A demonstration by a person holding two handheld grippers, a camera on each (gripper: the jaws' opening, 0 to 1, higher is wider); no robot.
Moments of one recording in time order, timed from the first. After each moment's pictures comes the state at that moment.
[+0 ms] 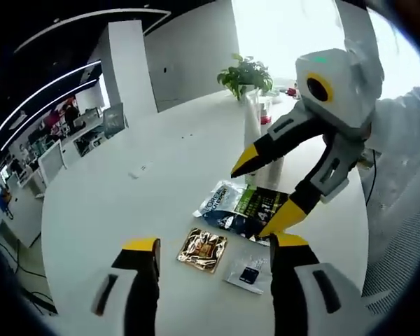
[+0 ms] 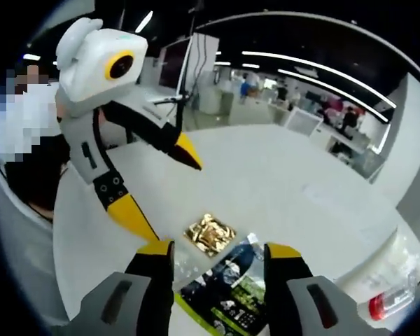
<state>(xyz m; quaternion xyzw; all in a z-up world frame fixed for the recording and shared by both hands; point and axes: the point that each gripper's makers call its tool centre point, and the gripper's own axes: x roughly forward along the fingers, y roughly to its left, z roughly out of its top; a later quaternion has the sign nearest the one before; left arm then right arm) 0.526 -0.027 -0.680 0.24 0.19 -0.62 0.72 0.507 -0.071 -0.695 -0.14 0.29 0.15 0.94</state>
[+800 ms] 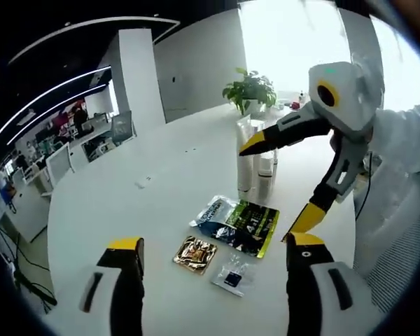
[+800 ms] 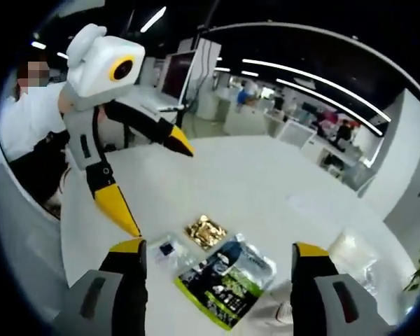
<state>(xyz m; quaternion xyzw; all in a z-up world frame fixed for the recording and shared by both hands) 0.511 -0.019 -0.650 0.21 0.17 -0.61 0.74 0.472 -0.080 -0.659 -0.17 0.27 0.13 0.94</state>
